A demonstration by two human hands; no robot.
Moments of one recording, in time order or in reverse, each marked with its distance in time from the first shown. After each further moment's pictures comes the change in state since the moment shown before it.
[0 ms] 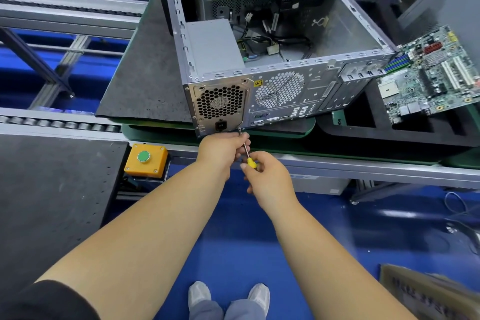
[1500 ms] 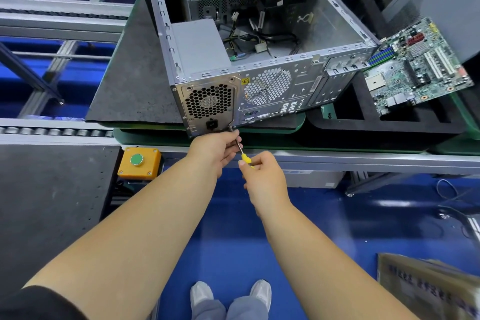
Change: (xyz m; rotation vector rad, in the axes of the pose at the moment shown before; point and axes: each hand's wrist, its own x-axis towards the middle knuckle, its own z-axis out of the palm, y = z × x) left_hand -0.009 0.008 -0.004 -0.128 -0.041 -0.159; right_hand -0.011 -0.004 0.004 0.103 0.144 0.170
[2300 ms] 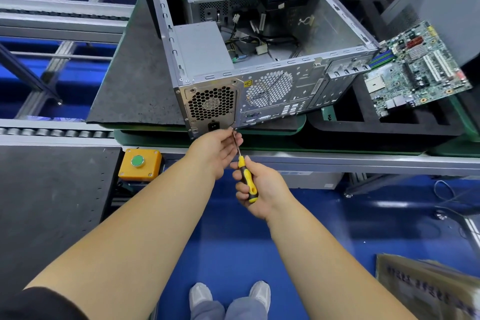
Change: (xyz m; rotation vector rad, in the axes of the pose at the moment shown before) left_hand 0.006 0.002 -0.004 -0.239 -0.056 -0.038; right_hand -0.004 -0.014 -0.005 0.754 -0.393 0.452
